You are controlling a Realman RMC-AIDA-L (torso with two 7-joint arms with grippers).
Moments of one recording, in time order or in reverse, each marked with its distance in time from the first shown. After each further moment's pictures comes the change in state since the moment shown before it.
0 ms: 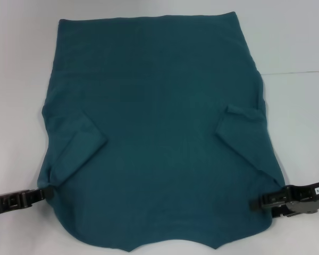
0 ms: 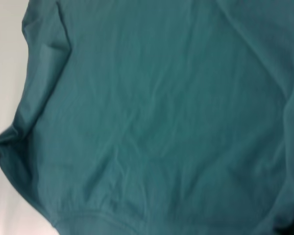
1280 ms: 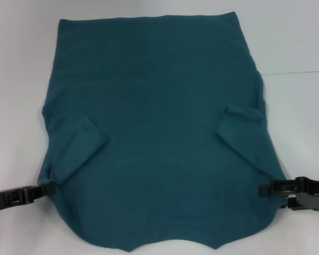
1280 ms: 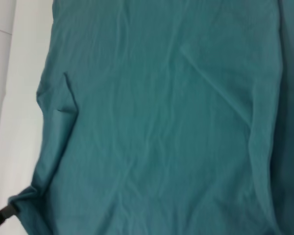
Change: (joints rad) left arm -0.015 0.001 0.004 -0.003 0.000 -0.013 0.001; right arm -0.062 0.022 0.205 0.013 0.010 0.007 -0.059
